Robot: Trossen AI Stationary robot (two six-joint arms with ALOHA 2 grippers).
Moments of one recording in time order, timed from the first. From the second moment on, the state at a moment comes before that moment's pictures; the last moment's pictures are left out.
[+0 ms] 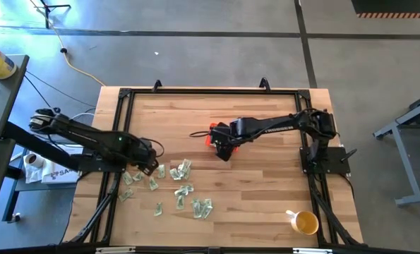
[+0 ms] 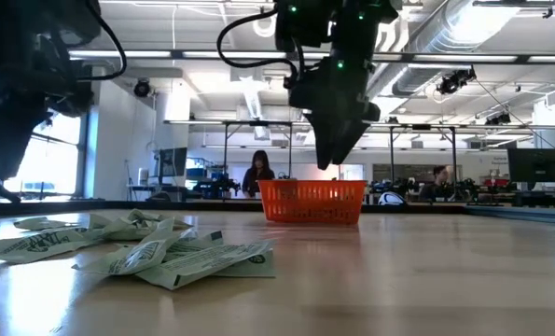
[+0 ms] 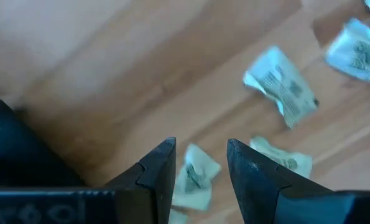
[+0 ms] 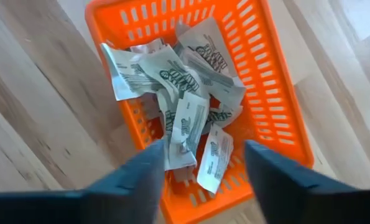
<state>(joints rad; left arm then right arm) -0.24 1.01 0.59 -1.01 -0.04 -1.20 -0.05 1.90 1.47 -0.92 0.27 0.51</state>
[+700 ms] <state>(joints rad) -0.27 1.38 0.59 -0.60 -0.07 -1.40 -0.04 1.89 1.47 -0.90 0.32 0.52</state>
